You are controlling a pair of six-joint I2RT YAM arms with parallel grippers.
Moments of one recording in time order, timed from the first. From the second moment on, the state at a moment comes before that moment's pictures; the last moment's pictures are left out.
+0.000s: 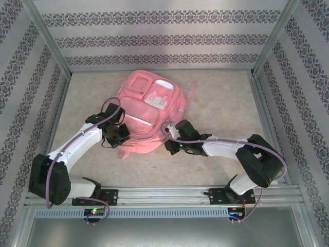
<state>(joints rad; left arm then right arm) -0.33 1.31 0.93 -0.88 0.19 -0.94 0.73 1.53 0.66 0.04 -0.30 0.27</state>
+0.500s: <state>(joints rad) -0.32 1.29 0.89 -0.88 0.19 -0.92 0.64 1.55 0.65 0.03 -0.30 0.35</state>
